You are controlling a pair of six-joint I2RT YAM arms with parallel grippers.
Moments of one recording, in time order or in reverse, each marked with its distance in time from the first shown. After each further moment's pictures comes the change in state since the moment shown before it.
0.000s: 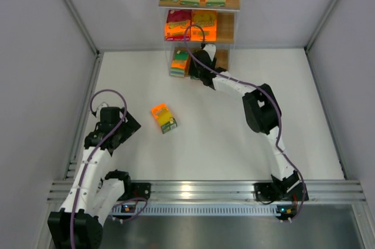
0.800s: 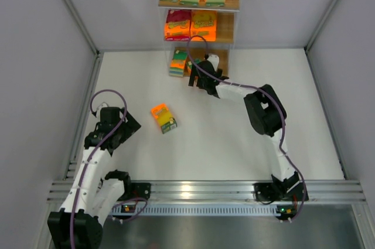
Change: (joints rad) left arm -0.002 0.000 0.000 0.000 0.000 0.000; right arm 0.002 -0.044 -0.196 0.075 -0.045 0.043
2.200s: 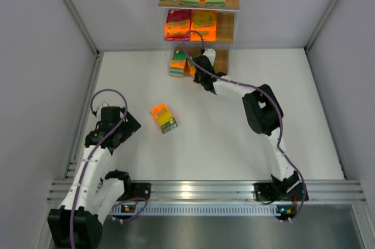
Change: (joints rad) left arm 0.000 0.021 0.000 0.007 -0.008 0.000; right arm 0.014 0.007 0.072 -0.023 0.041 -0.078
